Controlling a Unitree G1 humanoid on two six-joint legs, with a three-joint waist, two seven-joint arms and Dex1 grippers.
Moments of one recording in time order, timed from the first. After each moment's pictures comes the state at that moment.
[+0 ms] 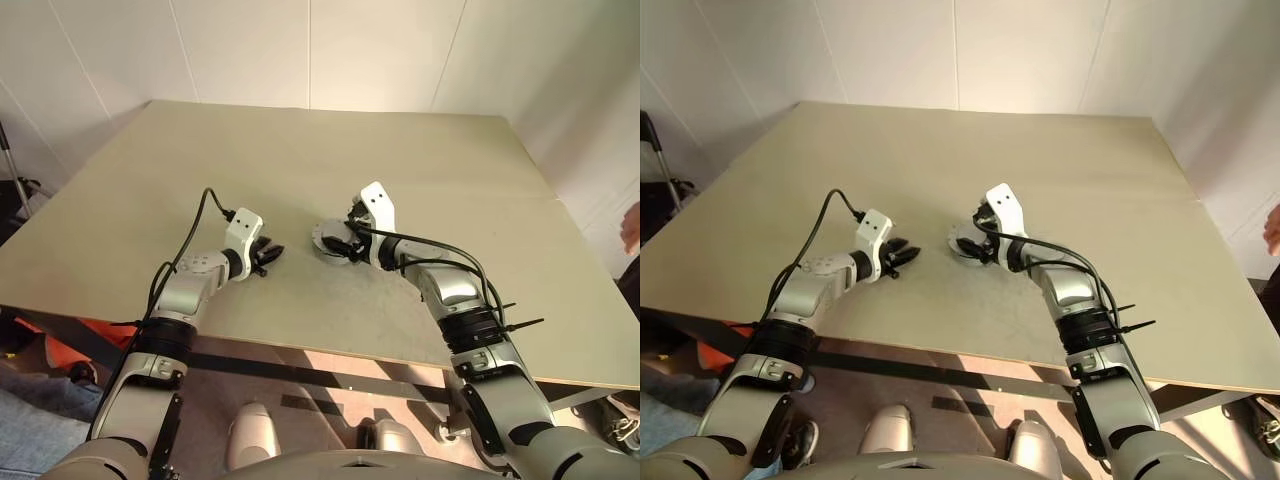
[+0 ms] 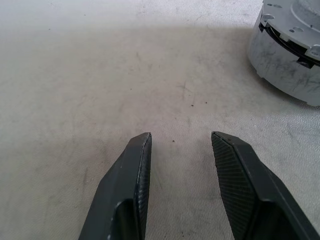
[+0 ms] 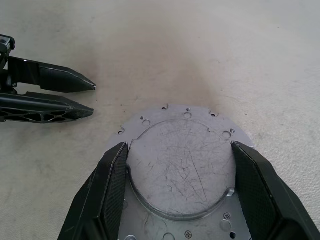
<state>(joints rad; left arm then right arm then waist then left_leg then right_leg) -0.49 0.31 -0.07 0.35 -0.14 0.45 -0.60 -0.56 -0.23 0.14 0.27 0.15 0.51 0.59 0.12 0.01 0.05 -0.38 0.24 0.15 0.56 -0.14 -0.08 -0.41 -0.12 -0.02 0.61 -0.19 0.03</state>
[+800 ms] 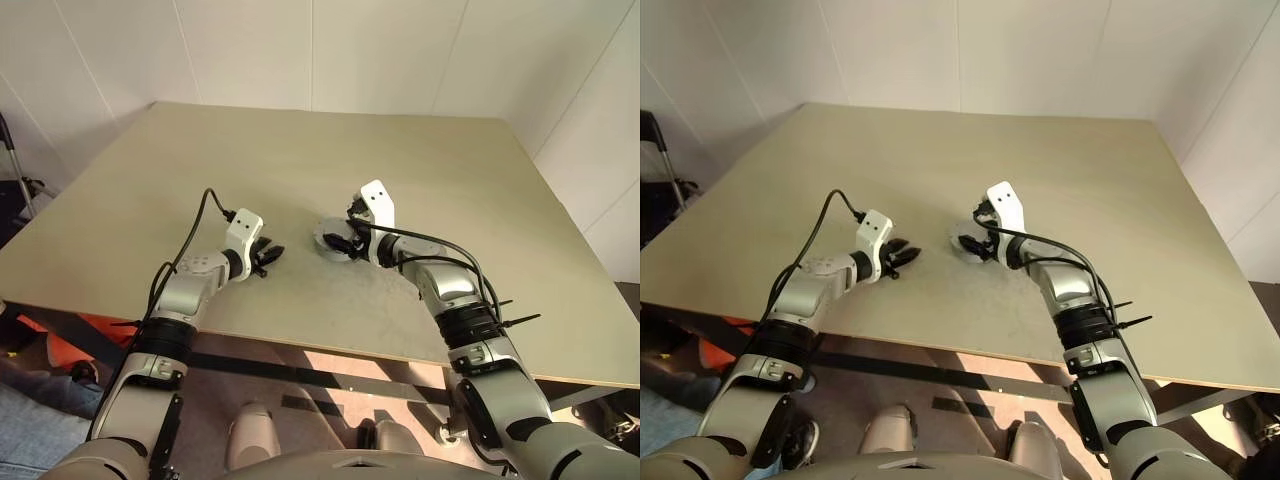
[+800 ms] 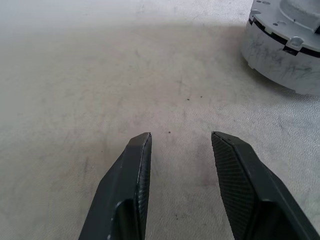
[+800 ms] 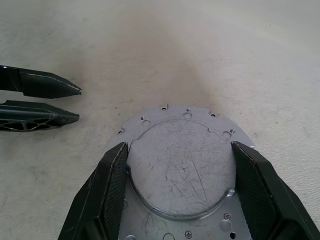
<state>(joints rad) -0.49 0.31 -0.08 0.35 -0.13 0.45 -0.60 -0.58 -0.23 0.13 0.30 0.16 0.52 0.55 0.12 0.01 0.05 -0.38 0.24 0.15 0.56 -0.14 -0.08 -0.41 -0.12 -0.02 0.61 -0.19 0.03</state>
